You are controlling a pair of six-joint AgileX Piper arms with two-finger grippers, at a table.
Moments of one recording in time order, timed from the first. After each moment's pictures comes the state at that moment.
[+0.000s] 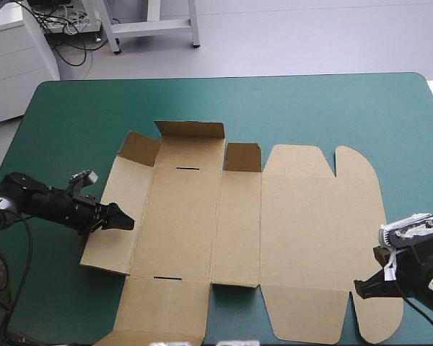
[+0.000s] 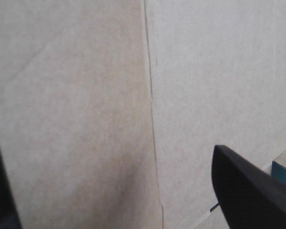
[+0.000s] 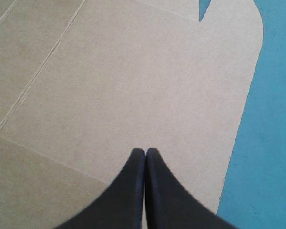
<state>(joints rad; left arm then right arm) 0.29 1.63 -0.91 -0.77 1.19 0.82 0.02 0.54 -0.81 0.20 1.14 -0.34</state>
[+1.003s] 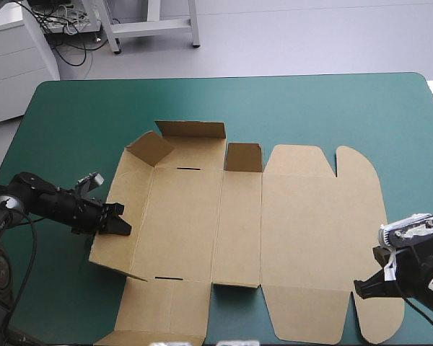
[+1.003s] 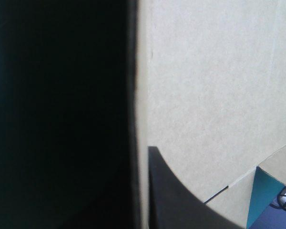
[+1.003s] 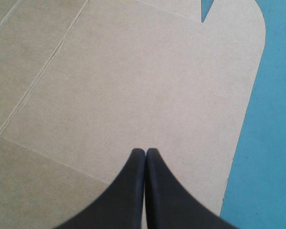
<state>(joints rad) 0.25 1.64 -0.90 -0.78 1.19 0.69 0.02 0.54 -0.81 0.20 1.14 -0.34</state>
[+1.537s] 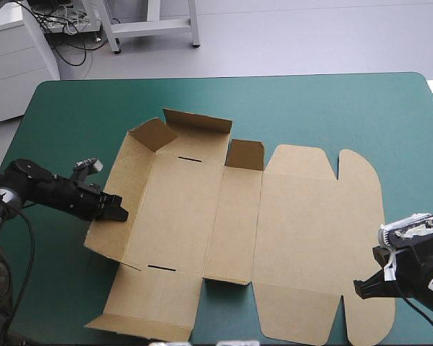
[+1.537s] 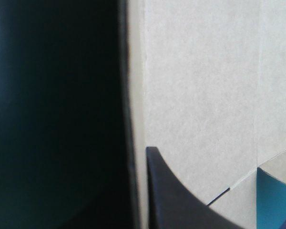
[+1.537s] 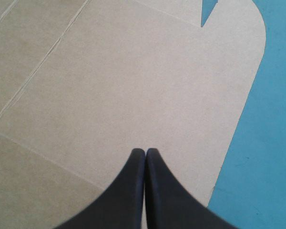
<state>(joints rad) 0.22 1.61 -1.00 -0.74 1.19 0.74 0.02 0.54 -0.81 0.20 1.14 -0.34</state>
